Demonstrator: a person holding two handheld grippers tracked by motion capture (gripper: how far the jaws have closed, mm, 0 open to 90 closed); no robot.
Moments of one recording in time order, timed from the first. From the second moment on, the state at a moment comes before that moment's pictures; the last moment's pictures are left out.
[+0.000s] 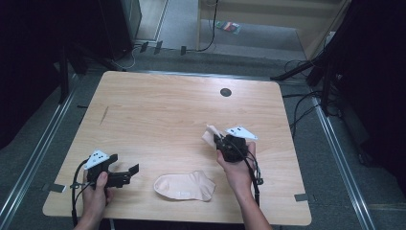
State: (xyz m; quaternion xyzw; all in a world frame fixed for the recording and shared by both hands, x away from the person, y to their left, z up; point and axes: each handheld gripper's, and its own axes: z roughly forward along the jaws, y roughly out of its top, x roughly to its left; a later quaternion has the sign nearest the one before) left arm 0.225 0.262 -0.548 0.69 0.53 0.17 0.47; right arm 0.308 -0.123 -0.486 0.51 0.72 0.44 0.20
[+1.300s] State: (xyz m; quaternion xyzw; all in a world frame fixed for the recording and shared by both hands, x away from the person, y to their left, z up) left arm 0.224 0.259 -0.549 0.69 0.52 0.17 0.47; right arm 0.302 -0.054 -0.521 0.47 0.76 0.41 0.17
